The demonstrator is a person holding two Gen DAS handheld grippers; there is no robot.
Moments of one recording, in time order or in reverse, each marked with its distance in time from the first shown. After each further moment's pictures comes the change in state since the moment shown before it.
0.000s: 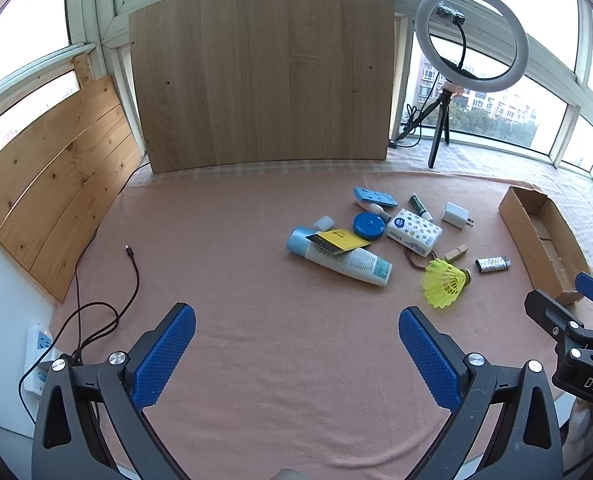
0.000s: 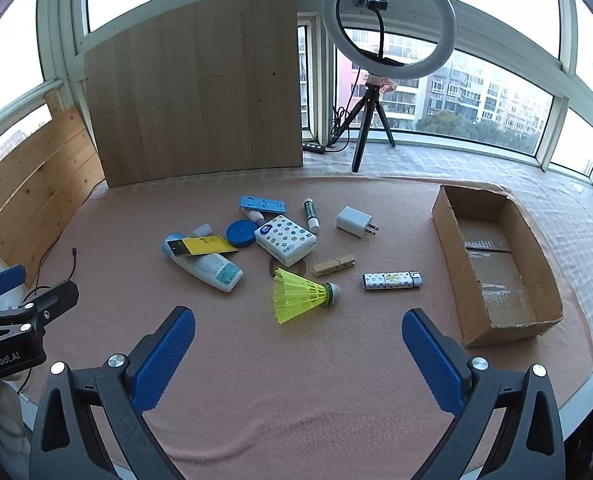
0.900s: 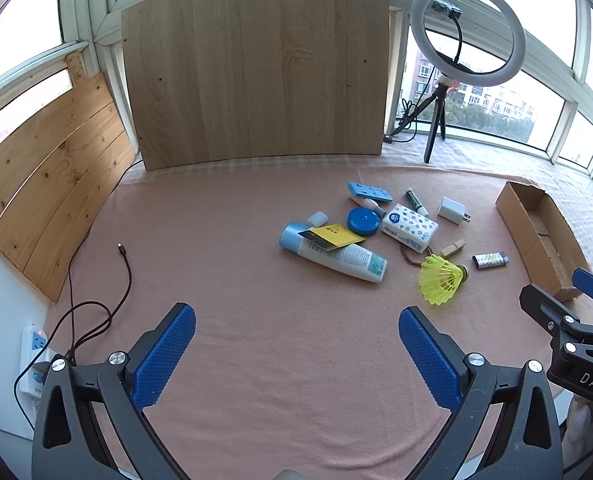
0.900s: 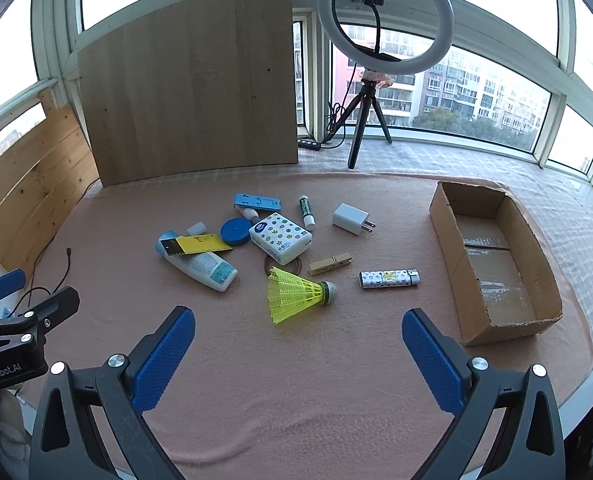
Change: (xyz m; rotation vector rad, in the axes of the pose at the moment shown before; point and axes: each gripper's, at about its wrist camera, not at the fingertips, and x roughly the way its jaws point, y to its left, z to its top) left arm 0.008 -0.005 -0.003 -0.004 0.011 -0.005; right arm 0.006 -0.001 0.002 0.009 0.011 -0.017
